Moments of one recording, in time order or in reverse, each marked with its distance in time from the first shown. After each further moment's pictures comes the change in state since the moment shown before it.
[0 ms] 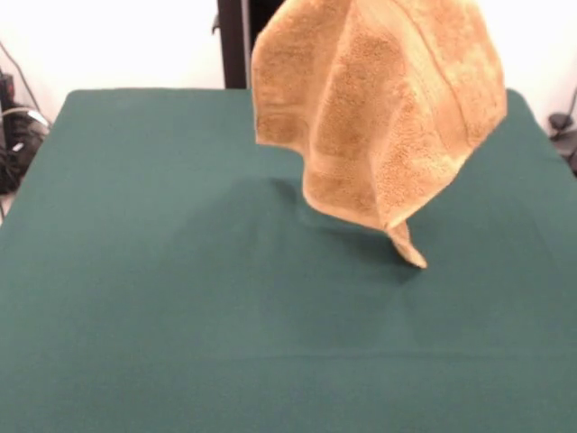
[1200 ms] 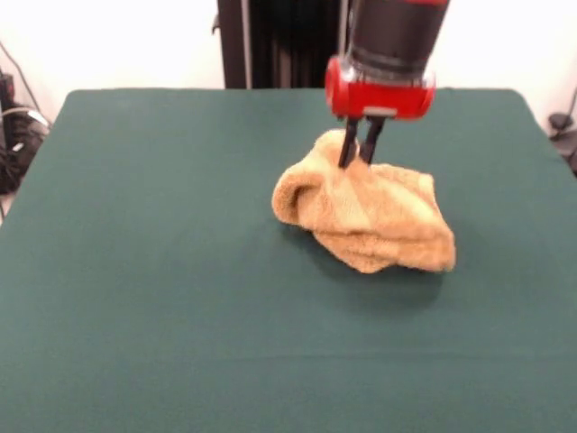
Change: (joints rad) arm -0.018 0.410 0.060 -0.109 -0.036 -0.325 0.000
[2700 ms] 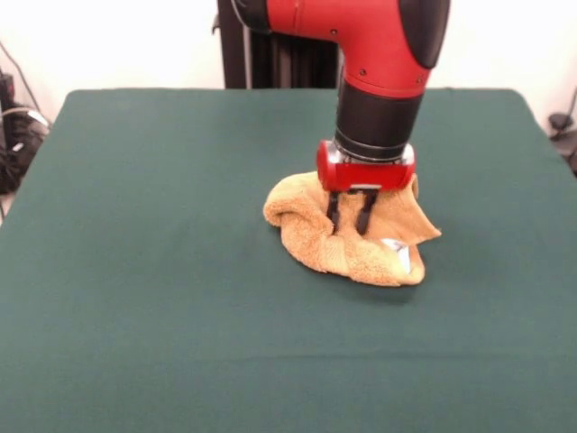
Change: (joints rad) arm -0.047 0.205 0.043 -0.065 0.000 -0.170 0.000
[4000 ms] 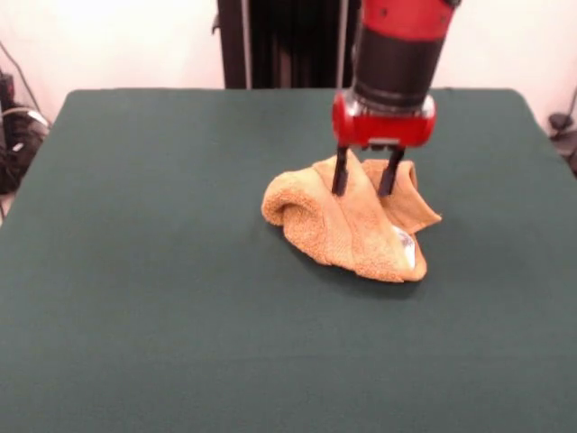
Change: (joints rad) arm 0.019 -0.113 0.006 0.077 0.000 0.056 0.000
